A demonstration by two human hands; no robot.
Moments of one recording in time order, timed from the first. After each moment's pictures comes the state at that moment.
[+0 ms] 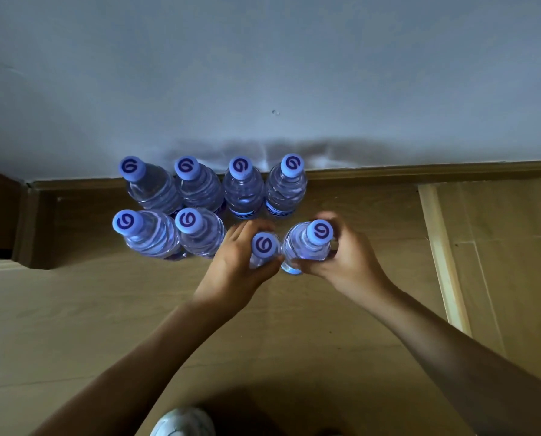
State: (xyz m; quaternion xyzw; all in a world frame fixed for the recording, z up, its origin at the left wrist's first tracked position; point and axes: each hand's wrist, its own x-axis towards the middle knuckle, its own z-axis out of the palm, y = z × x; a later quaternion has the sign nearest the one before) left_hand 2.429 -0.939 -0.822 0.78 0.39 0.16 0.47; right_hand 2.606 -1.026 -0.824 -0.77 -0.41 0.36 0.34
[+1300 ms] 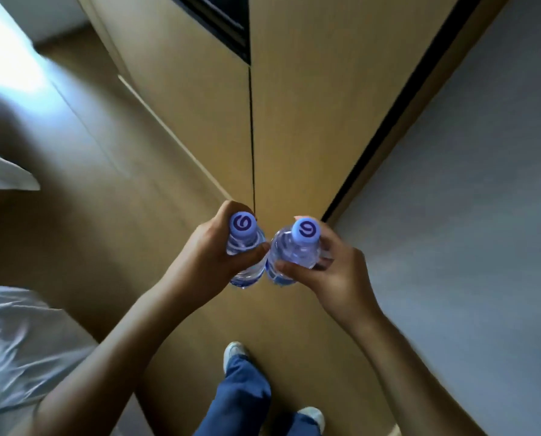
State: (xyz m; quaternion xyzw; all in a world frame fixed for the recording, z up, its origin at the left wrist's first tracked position) left_hand 2.003 -1.018 -0.008 0.56 0.66 0.40 0.31; right_hand 2.202 -0.960 -0.029 -0.42 -0.68 0.52 0.31
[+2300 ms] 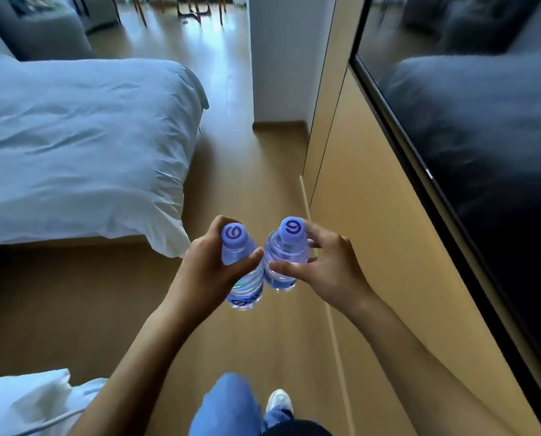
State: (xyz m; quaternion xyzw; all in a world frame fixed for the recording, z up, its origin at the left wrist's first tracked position) left_hand 1.404 -0.860 0.064 0.30 0.83 0.47 0.06; right_hand 1.493 -0.677 0.052 -0.13 -0.83 0.52 0.13
